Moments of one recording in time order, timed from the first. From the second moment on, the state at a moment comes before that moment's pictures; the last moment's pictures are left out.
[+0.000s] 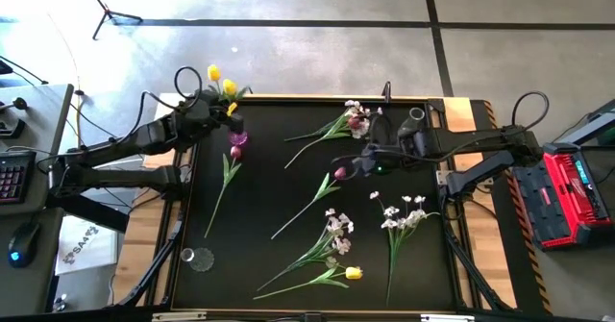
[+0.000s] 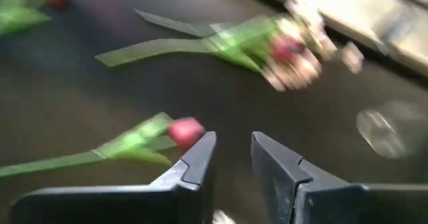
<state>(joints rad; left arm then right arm) 0.38 0.81 0.75 -0.35 -0.63 -0.33 0.11 1.40 1.39 -1.27 0.54 1.03</state>
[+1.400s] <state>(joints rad) -0.15 1.09 0.95 -0.20 -0.13 -0.35 0.59 1.32 0.85 -0.81 0.22 1.59</state>
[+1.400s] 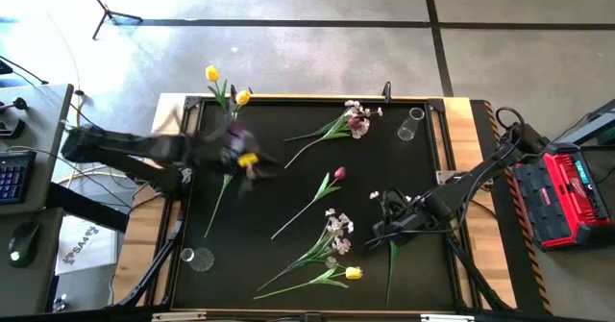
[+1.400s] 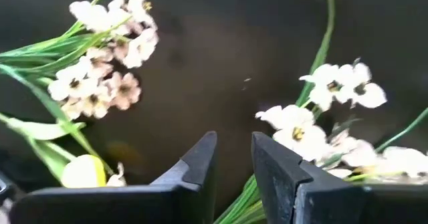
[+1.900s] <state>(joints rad) -0.48 1.61 0.95 0.19 -0.14 -0.62 0.54 1.32 0.85 -0.97 0.30 1.36</state>
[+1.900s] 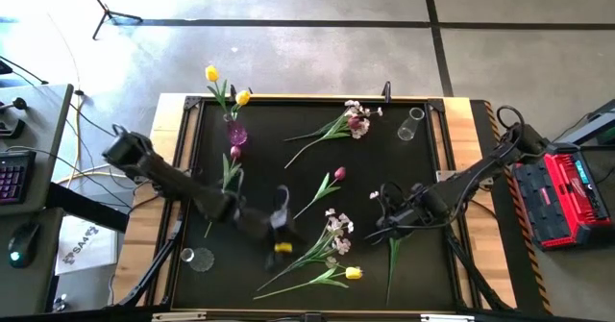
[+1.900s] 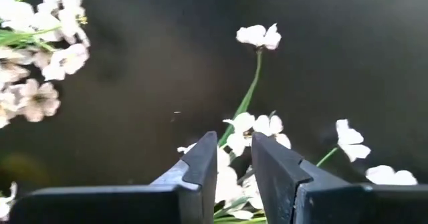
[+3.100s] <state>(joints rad) -0.59 2.13 1.25 0.06 -0.20 -0.55 0.76 1.34 0.85 -0.54 0.44 1.69</state>
